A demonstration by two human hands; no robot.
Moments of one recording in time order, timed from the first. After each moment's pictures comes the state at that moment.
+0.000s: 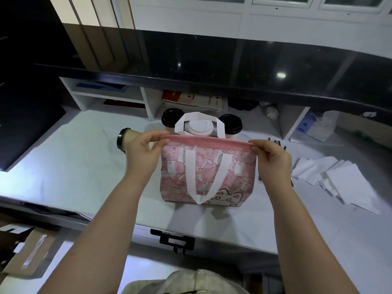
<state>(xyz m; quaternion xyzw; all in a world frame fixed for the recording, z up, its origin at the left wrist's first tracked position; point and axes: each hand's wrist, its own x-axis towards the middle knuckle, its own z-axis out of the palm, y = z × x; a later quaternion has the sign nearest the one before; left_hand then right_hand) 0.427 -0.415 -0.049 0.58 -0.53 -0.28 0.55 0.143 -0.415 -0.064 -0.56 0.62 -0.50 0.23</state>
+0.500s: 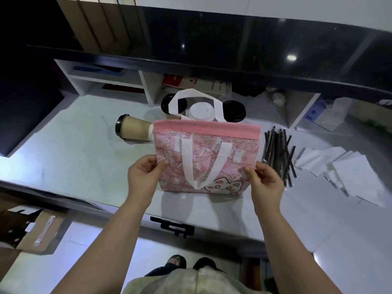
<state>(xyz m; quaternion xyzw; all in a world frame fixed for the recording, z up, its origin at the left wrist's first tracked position) 0.418 -0.370 -0.115 0.61 -0.36 -0.40 0.58 0.150 -0.369 -0.137 -0.39 0.56 -0.61 0.40</state>
